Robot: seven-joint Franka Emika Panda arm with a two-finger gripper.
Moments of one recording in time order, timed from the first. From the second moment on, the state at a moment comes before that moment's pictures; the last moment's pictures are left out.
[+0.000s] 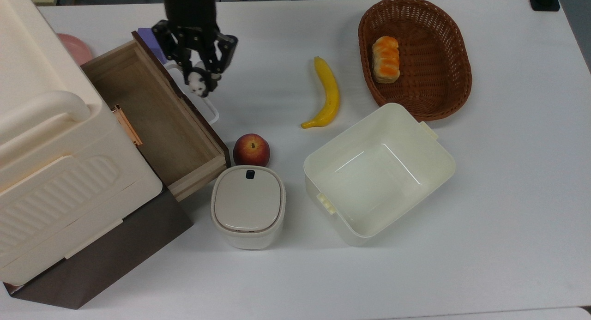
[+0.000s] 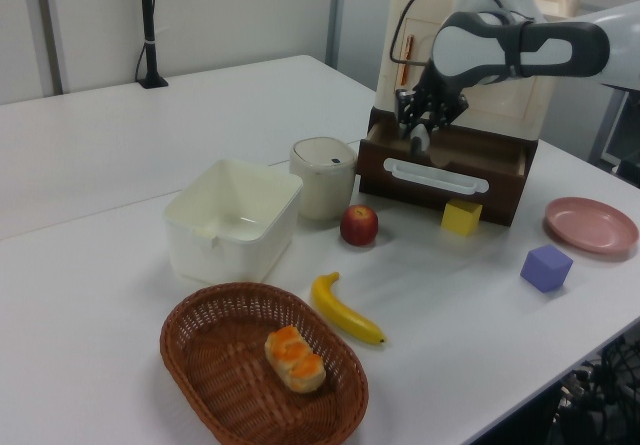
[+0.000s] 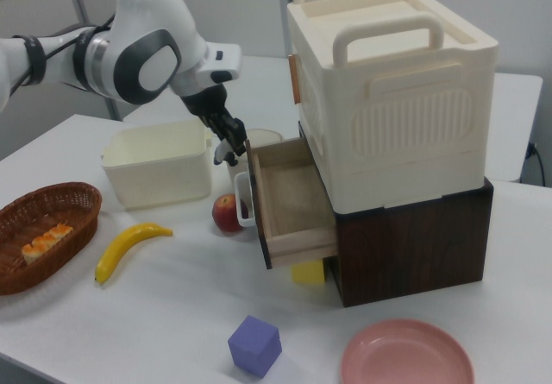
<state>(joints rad) 0.11 0.02 -0.21 -1.89 0.01 2.27 0.24</state>
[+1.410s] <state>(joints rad) 0.01 0.11 -0.32 -1.89 0.01 2.27 0.04</state>
